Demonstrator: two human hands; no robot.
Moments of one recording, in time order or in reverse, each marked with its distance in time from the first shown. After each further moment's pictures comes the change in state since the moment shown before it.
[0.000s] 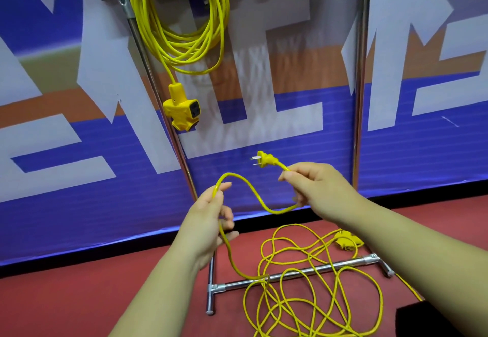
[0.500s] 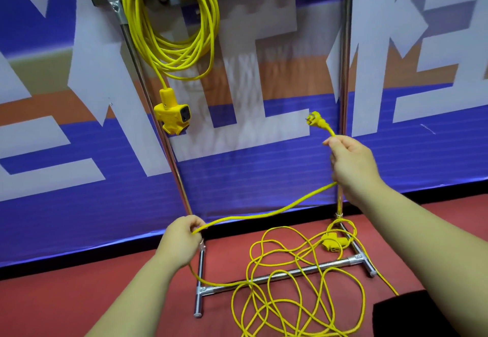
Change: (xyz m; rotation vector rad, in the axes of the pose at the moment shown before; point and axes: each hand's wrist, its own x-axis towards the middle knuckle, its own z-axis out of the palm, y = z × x) left_hand 0.030 -0.046 -0.052 0.976 0.153 0.150; right_hand 0.028 0.026 -0.070 0.148 0.538 0.104
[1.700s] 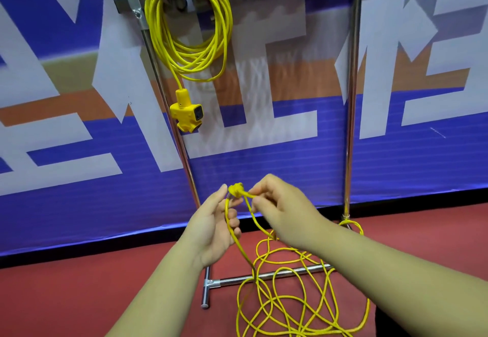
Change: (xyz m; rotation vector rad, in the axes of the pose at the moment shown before) left_hand -0.050 0.086 -0.012 -1.311 -0.405 -0.265; right_hand -0.122 -0.024 0.056 -0.261 -0.627 -0.375
